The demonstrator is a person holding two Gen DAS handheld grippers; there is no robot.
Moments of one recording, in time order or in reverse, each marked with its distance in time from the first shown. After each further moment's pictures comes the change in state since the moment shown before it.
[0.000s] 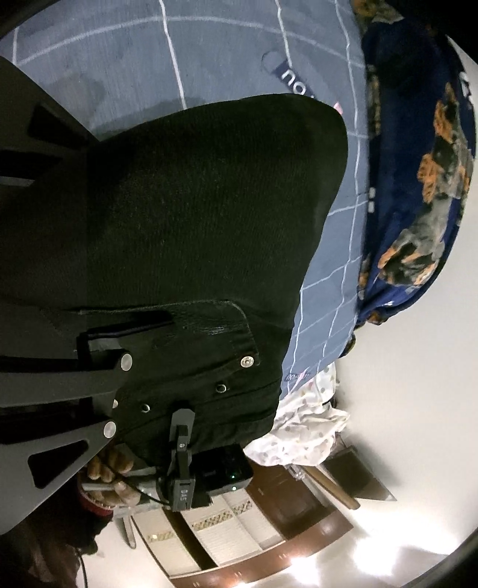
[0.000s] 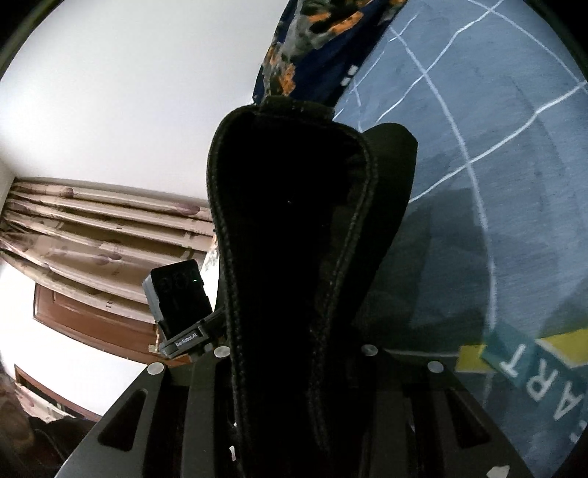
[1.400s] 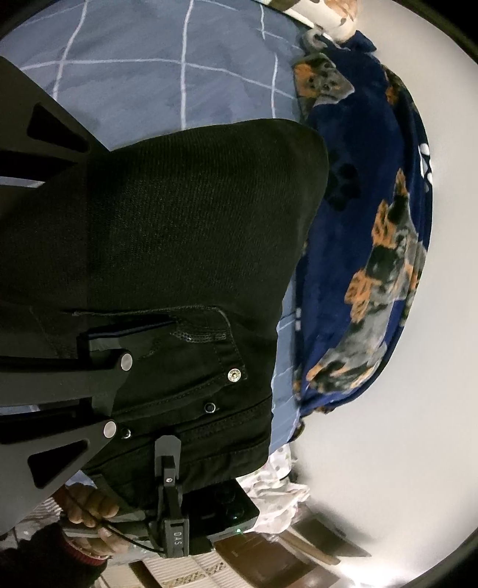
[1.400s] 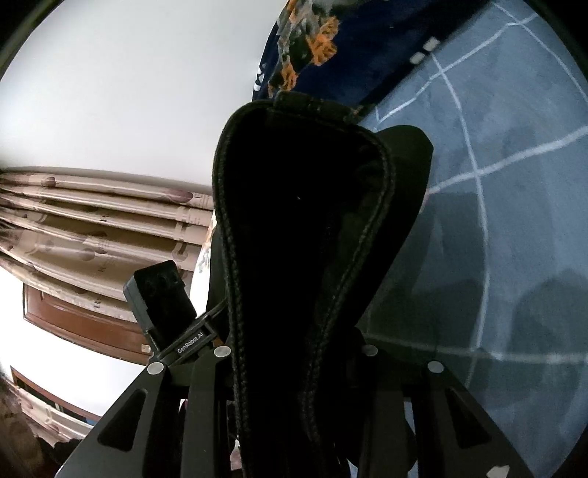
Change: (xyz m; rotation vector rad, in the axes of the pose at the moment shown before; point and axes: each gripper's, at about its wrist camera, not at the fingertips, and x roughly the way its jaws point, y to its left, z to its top) left arm -0.050 0.102 0.081 -0.029 -0.121 0.284; right arm 0.124 0.042 0.094 -0.027 0.119 -0.013
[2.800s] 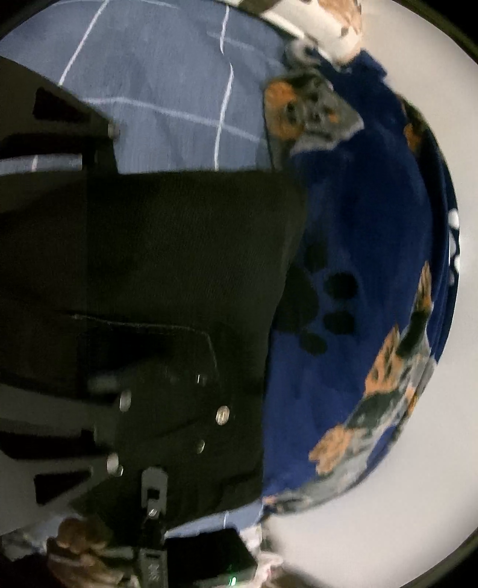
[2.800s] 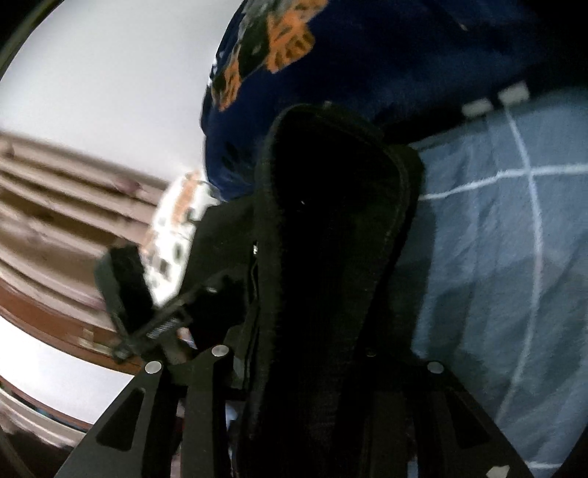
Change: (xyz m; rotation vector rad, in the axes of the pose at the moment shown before) left arm 0.089 0.115 0.062 -0.059 -0.052 0.217; right arm 0.091 -0.036 0.116 -0.186 0.042 -0.228
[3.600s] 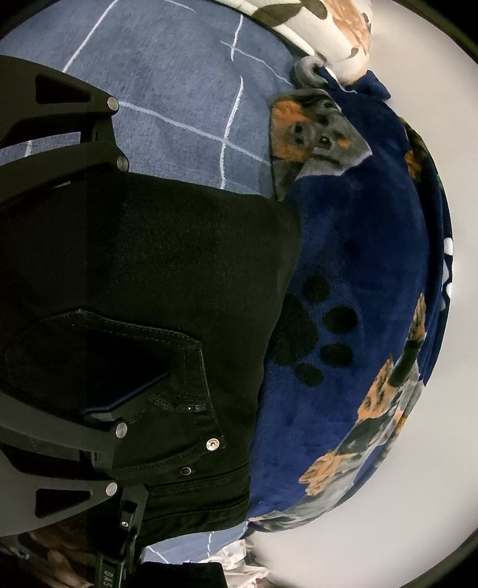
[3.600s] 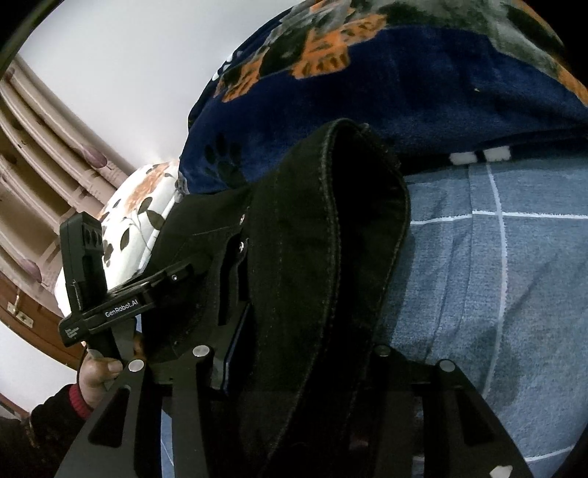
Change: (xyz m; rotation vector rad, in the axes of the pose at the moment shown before) left arm 0.009 0.009 -0.010 -0.027 -0.072 0.038; right arm 0.006 0.024 -0.013 -0.186 -0.129 -0.227
